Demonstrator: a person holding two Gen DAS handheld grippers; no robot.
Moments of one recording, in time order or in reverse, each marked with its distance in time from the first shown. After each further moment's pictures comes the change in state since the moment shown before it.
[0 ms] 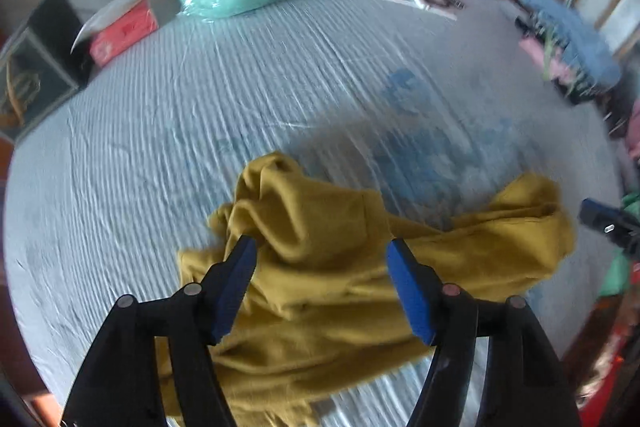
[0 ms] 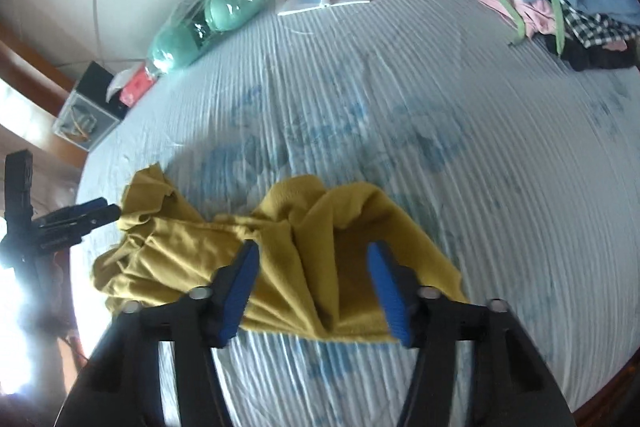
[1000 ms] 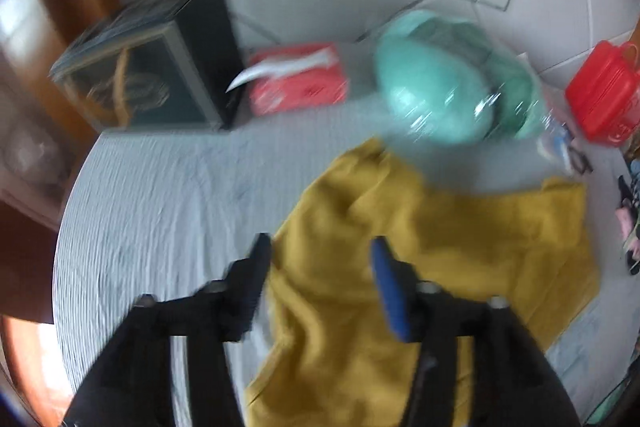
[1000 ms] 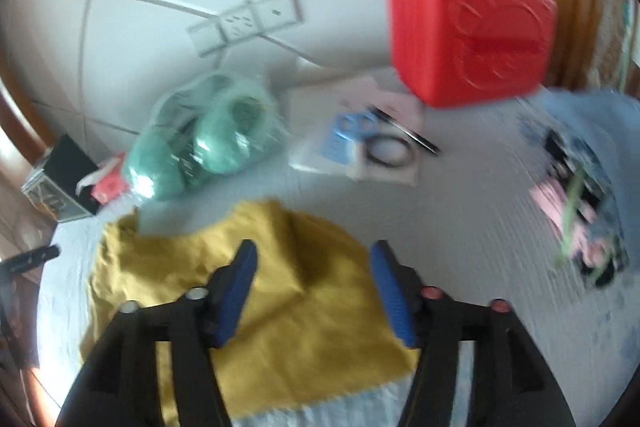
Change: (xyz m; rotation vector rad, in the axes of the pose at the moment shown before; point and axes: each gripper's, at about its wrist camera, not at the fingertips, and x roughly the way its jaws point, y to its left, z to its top) left arm -0.037 0.190 0.055 -0.399 -0.123 0.176; right arm 0.039 0.044 0.158 -0.067 -0.229 -0.118
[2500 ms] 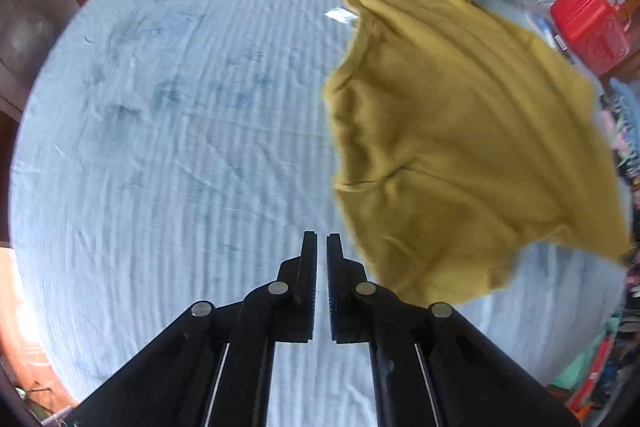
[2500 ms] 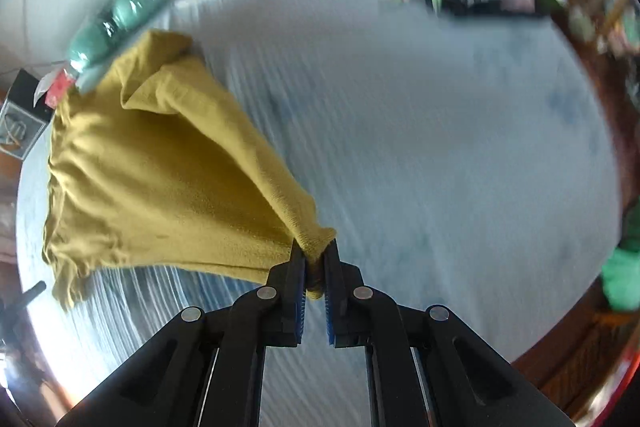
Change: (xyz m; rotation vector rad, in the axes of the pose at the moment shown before) left arm -0.031 0.056 -0.235 -0.074 0.212 -0.169; right arm -0.113 -0.091 -0.220 0.178 0.337 -0.132
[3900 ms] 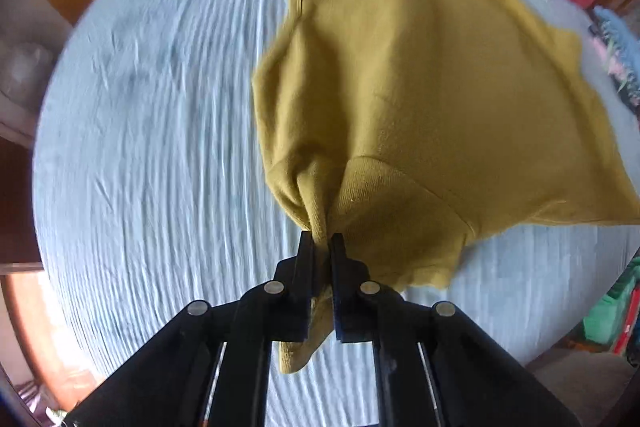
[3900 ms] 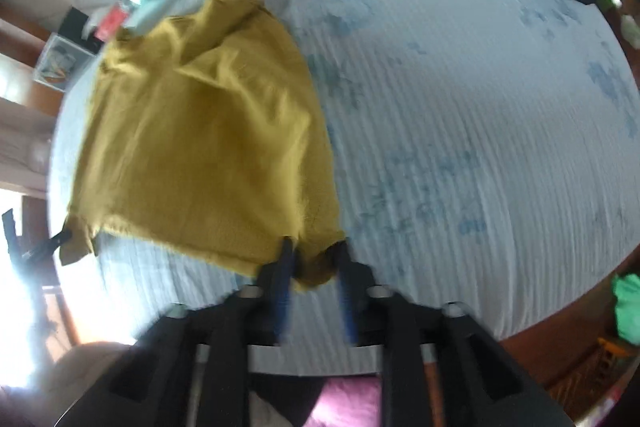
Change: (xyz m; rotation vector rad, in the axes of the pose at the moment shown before) left arm -0.007 -0.020 0.000 0.096 0.074 0.072; right arm -0.009 0.006 -0.034 -0.142 0.093 0.090
